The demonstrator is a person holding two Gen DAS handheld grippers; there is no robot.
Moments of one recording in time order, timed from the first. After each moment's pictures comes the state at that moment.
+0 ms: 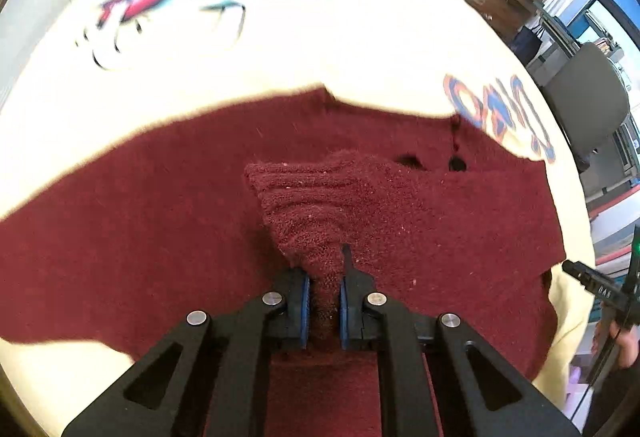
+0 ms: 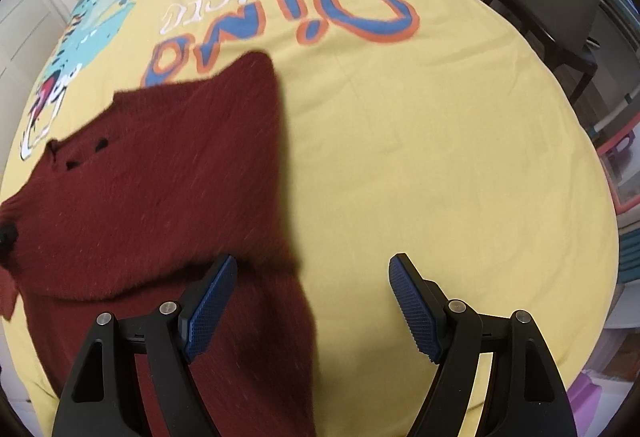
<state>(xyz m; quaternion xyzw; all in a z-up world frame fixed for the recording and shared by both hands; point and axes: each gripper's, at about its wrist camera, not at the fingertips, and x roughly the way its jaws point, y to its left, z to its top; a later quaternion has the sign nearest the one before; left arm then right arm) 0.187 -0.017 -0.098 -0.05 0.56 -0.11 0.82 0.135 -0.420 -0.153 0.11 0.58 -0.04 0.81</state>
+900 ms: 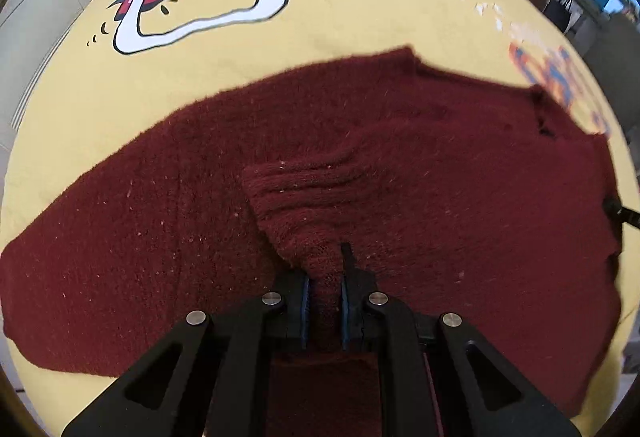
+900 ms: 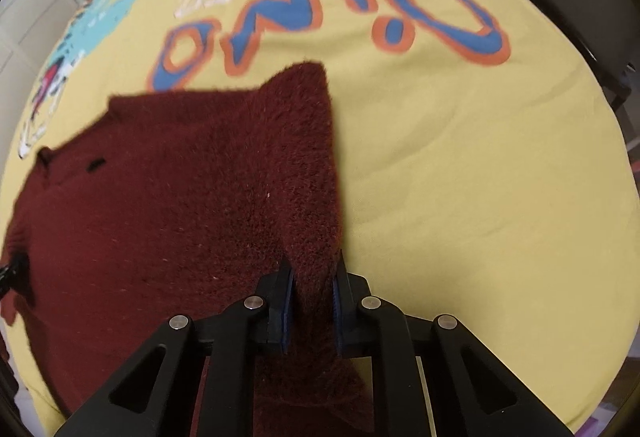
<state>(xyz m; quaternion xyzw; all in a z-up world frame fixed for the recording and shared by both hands) 0.183 0.037 -0.142 0.02 0.58 -0.07 0.81 0.204 -0.378 -0.194 0.10 0.60 0.00 0.79</state>
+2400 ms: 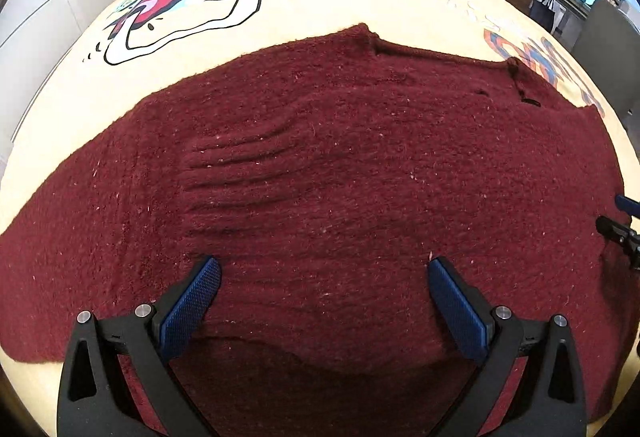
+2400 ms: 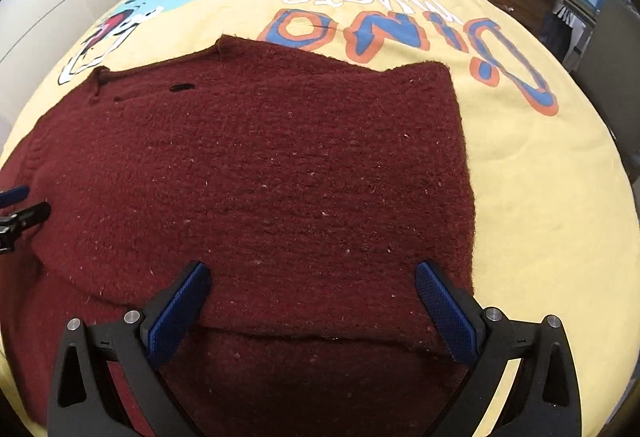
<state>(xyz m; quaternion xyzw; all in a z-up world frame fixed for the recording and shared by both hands) 0.161 0.018 -0.163 0.04 0.52 -0.08 0.85 0.163 -0.309 -0.203 0.01 0.52 0.07 0.85</state>
